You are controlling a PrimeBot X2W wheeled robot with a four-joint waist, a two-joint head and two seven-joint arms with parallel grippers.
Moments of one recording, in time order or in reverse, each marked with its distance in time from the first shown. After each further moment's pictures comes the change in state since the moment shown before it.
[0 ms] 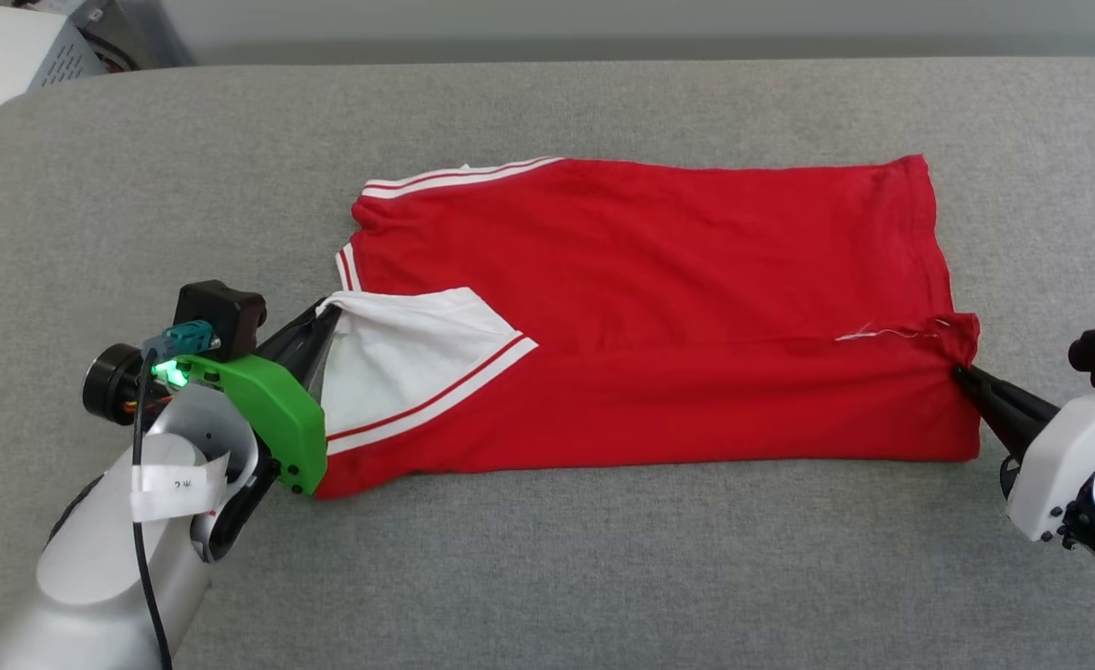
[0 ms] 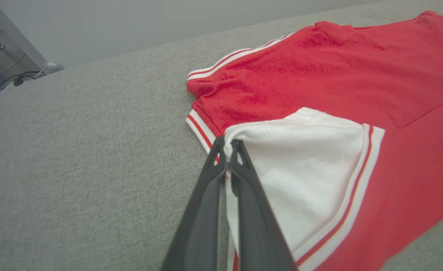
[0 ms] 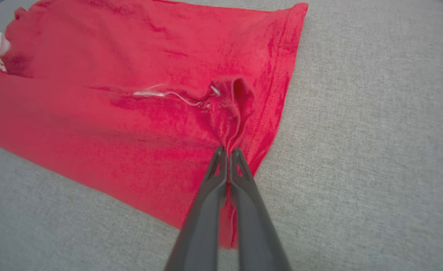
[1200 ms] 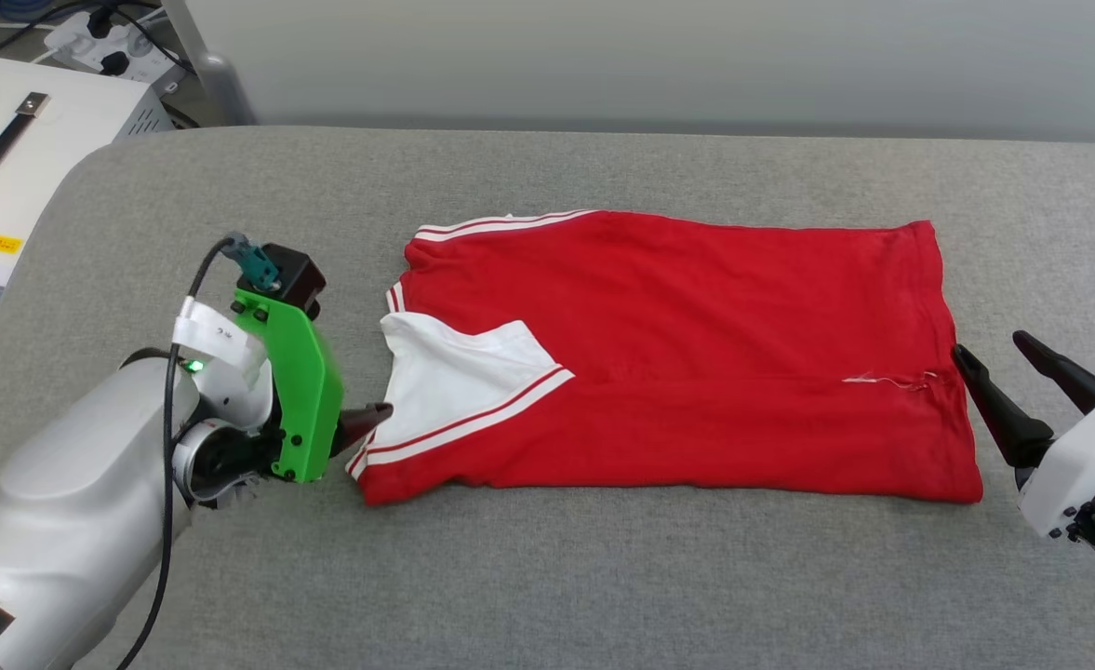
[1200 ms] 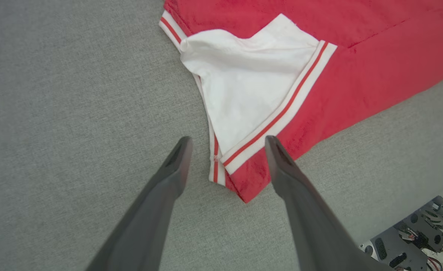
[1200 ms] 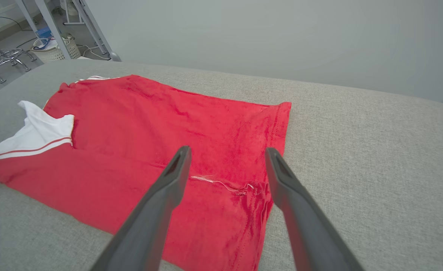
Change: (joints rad) left arm -0.310 0.144 -0.495 0.056 -0.581 0.000 0.547; right arm 0.113 0.089 -0.249 -0.085 -0.150 0.000 -0.024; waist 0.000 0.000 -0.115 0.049
